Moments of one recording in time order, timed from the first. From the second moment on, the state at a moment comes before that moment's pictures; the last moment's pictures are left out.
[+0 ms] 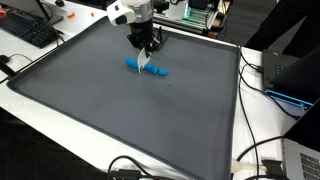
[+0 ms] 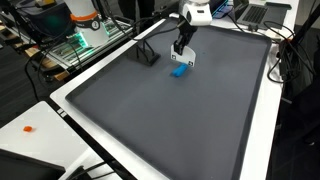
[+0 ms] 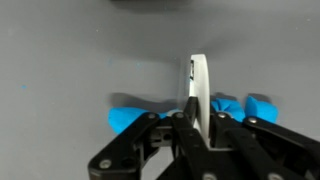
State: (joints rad) arm 0.11 0.34 0.03 -2.10 -0.04 2.30 0.11
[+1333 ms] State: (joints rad) arm 0.11 0.30 -0.01 -2.09 -0.15 2.30 0.14
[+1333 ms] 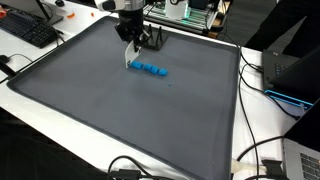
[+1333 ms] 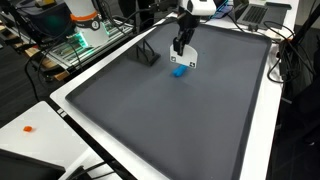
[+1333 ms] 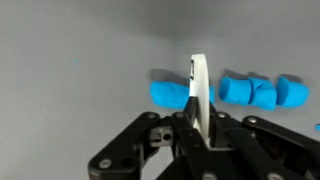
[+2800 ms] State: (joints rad) arm 0.11 0.37 -0.01 -2.05 -0.15 2.31 0.14
